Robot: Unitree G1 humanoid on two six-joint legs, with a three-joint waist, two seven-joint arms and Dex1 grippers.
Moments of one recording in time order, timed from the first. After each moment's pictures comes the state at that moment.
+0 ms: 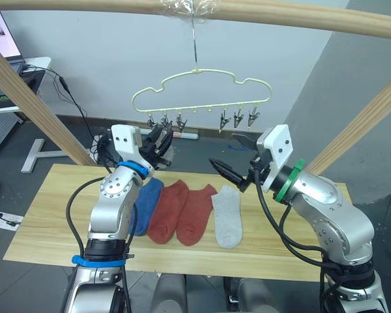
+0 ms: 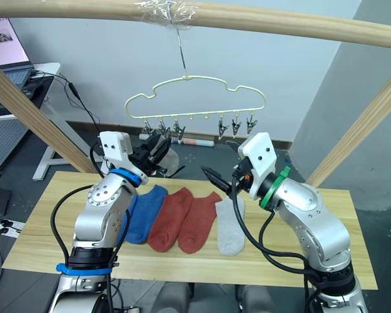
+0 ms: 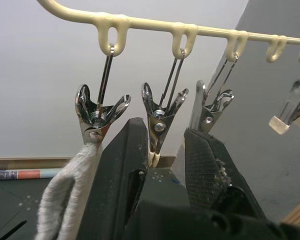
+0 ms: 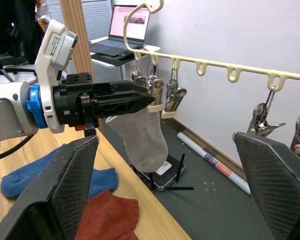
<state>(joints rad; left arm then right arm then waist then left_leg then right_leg) -0.41 0.31 0.09 -0.03 -0.26 0.23 -0.35 -0.39 -0.32 0.10 -0.63 0.38 0.76 0.45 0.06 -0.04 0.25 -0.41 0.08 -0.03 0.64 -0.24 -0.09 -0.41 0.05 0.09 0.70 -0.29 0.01</state>
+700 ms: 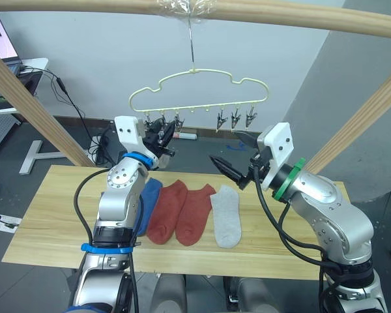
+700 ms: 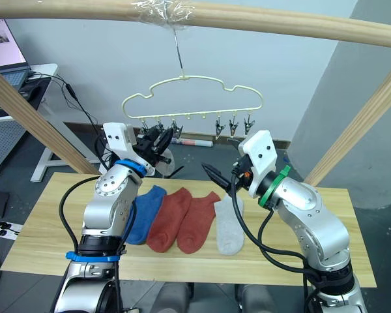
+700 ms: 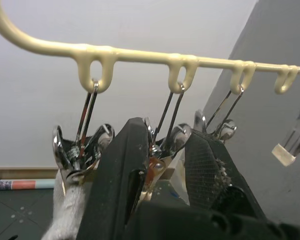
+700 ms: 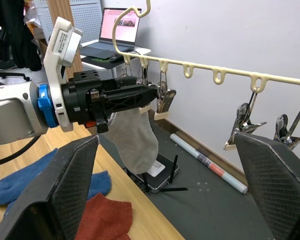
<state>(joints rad) -0.50 0.27 0.09 0.07 -0.25 0.19 -0.32 -0.39 -0.32 0.10 -0.63 0.39 0.76 0.41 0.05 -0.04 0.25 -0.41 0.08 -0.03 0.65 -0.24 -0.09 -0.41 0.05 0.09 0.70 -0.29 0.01</state>
